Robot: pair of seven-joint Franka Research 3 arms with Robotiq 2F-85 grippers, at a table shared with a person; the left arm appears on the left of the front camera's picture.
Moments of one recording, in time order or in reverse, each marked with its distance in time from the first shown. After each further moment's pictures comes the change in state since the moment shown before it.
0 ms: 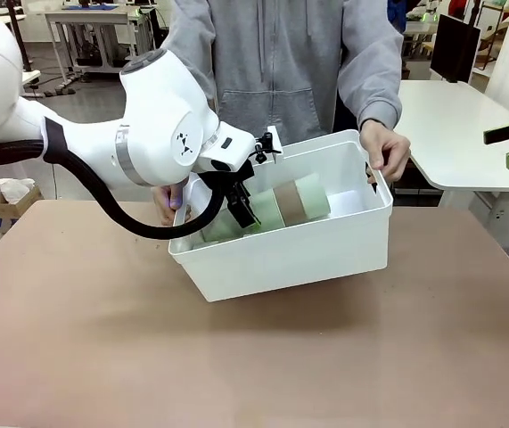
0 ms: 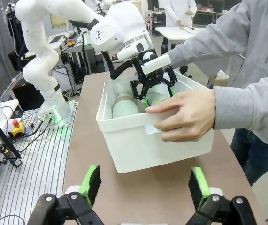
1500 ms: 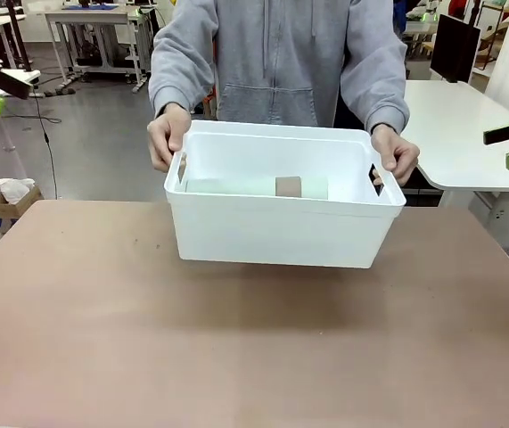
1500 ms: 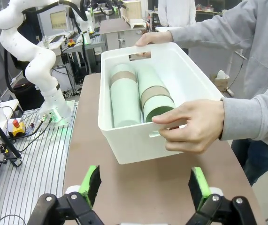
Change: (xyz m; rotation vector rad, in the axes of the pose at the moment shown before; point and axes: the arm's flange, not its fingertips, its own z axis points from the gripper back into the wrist) left arm -0.235 -0.012 0.365 -0.220 -0.505 0.168; right arm 0.000 0.000 0.000 0.001 0.001 -0.001
